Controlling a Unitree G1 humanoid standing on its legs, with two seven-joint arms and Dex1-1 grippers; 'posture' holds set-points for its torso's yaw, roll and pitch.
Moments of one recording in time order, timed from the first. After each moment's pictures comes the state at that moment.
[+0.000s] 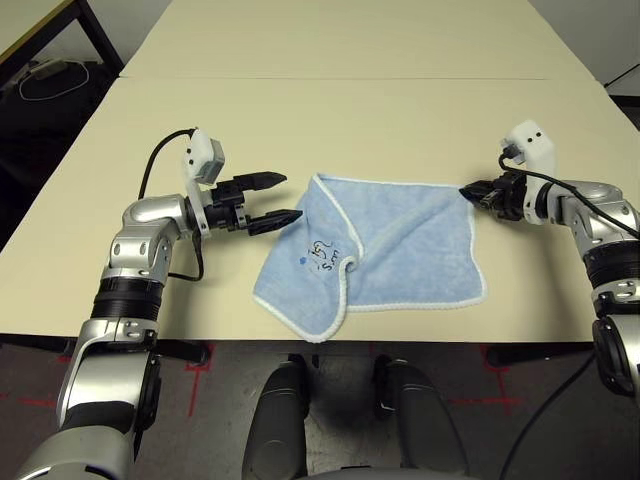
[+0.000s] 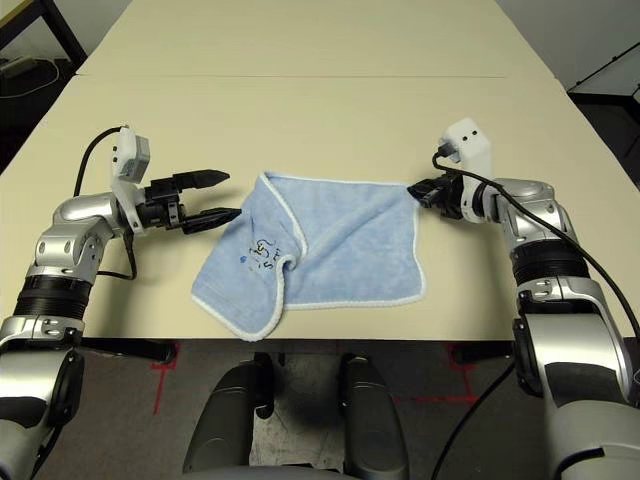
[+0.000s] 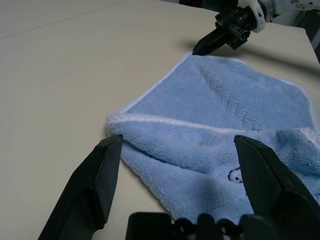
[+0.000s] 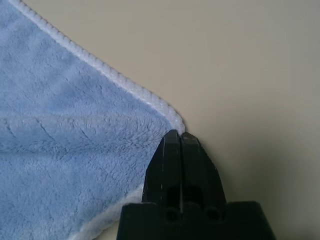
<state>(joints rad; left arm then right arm) -0.67 0.57 0.04 0.44 -0.35 0.18 -1.28 -0.85 -0.61 -0.01 0.78 0.06 0.39 0.91</state>
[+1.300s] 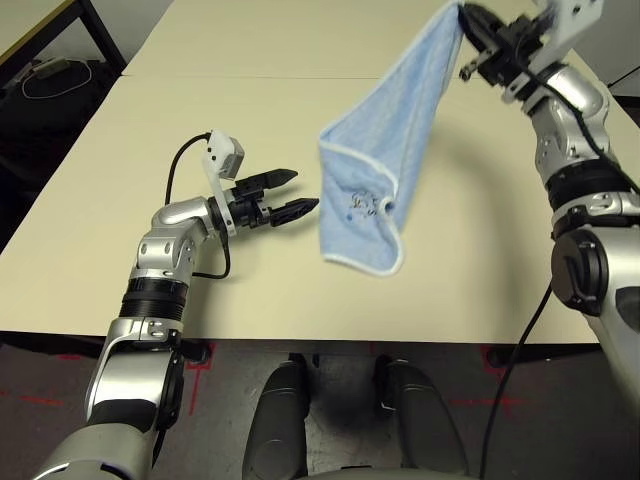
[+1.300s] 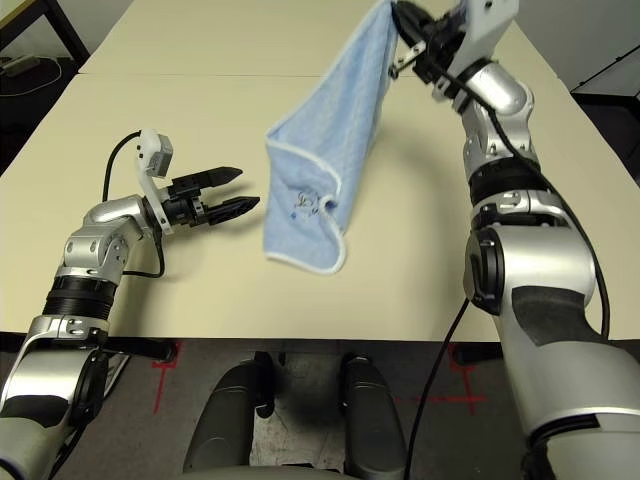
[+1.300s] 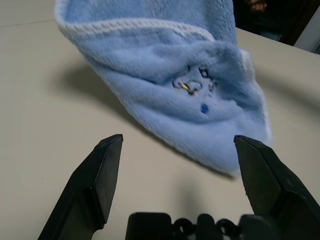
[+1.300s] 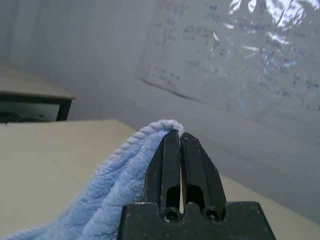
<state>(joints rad) -0.68 0.47 0.04 0.44 -0.35 0.25 -1.11 -1.42 -0.44 -0.19 1.14 0.14 -0.49 0.64</state>
